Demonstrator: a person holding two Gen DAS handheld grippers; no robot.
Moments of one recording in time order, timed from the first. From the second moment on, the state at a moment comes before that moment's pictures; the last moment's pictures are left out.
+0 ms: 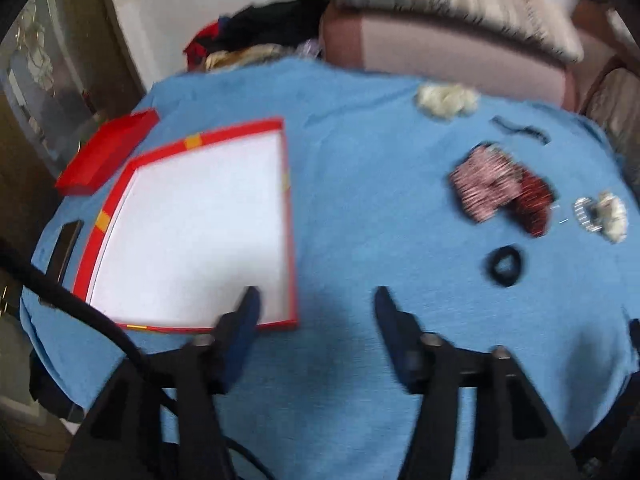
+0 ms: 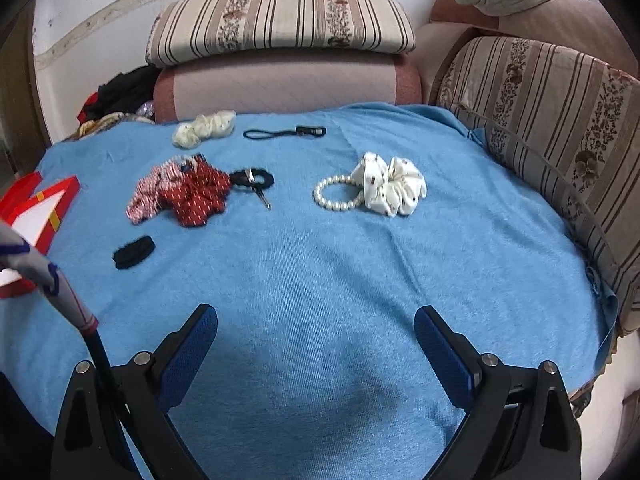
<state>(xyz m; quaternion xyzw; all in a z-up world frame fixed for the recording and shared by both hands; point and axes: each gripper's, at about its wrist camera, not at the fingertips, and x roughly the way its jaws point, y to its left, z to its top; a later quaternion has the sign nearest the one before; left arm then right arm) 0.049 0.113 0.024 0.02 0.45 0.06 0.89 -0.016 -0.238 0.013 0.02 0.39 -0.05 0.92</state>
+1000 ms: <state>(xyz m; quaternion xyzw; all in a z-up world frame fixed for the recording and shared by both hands) 0.083 0.030 0.005 0.02 0.46 -0.03 0.89 0.025 -0.317 0.004 0.09 0.41 -0.06 0.91</state>
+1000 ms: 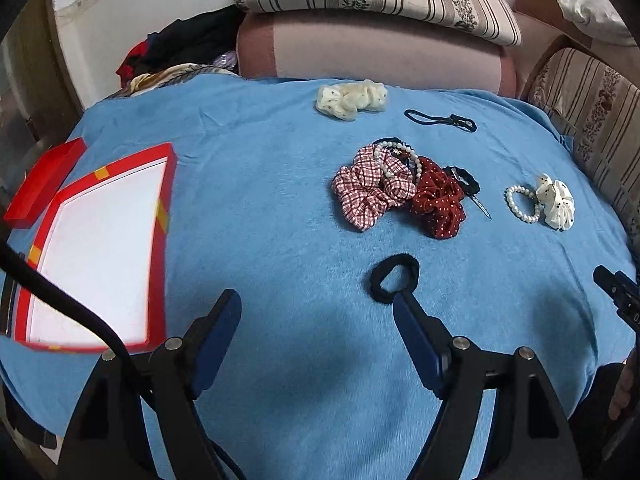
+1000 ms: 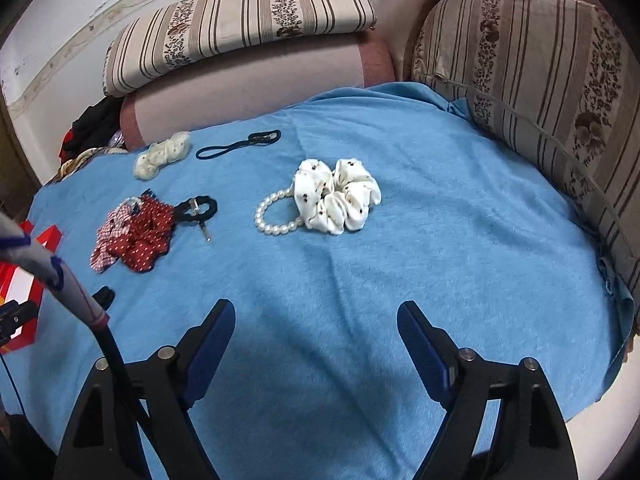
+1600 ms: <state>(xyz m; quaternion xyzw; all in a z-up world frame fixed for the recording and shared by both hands) 0.223 0.037 -0.038 -0.09 0.51 -0.10 0.85 0.133 -0.226 -0.025 0.19 0.43 0.16 0.87</state>
